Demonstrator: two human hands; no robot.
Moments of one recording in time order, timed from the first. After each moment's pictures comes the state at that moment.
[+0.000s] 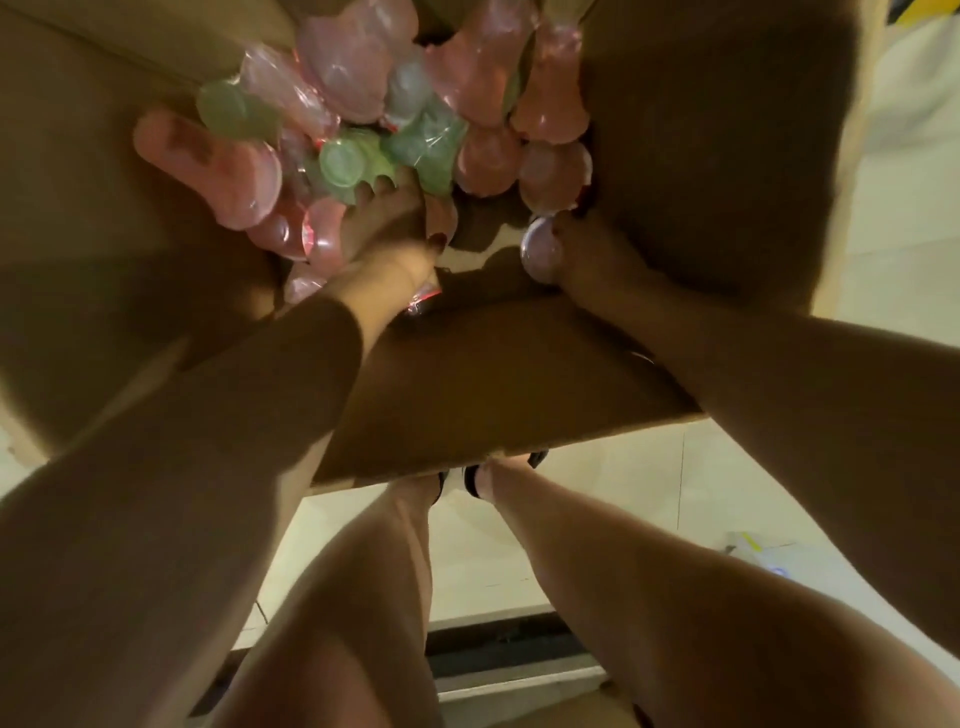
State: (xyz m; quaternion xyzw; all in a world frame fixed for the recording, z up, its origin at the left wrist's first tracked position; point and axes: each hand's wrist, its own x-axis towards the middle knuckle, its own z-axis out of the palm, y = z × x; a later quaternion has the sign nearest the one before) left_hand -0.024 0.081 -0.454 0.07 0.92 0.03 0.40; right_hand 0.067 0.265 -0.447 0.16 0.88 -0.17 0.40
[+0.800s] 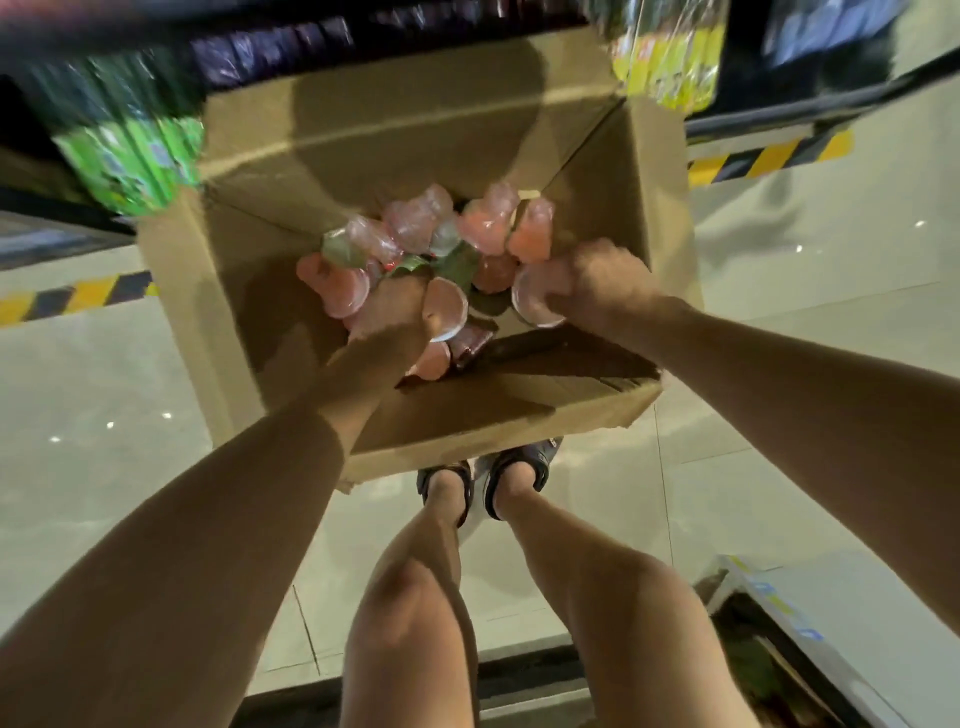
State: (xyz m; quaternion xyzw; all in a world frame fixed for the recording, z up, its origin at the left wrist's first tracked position) left_hand -0.041 0.038 -0.262 0.19 0.91 0.14 0.33; right_hand 0.013 0.261 -0.222 0.13 0.93 -0.15 0.32
